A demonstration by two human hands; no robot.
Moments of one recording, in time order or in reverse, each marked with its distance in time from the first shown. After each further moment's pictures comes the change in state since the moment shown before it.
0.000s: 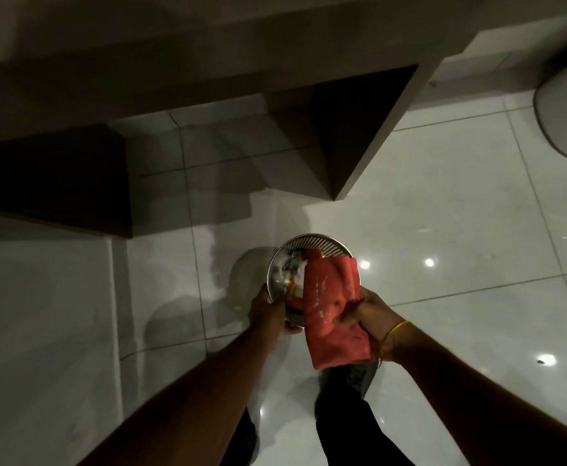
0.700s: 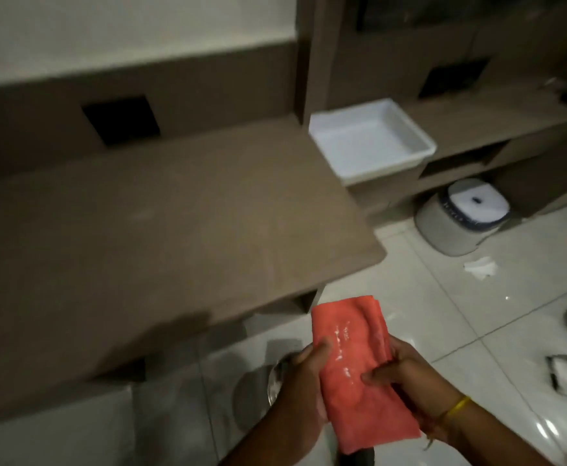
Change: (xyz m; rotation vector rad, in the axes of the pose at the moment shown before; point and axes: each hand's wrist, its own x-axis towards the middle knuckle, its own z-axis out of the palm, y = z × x) left_hand -0.349 0.193 -0.018 -0.262 -0.790 0.119; right_hand -0.322 -0.180 0.041 0.160 -0.054 -0.386
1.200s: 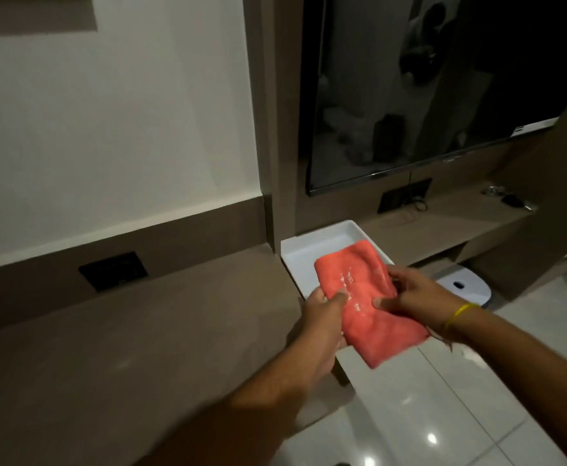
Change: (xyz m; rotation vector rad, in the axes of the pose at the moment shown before) left_hand 0.081 0.213 0.247 0.380 0.135 0.311; right_hand 0.025 -0.336 -0.063 -0.566 0.190 -0.403
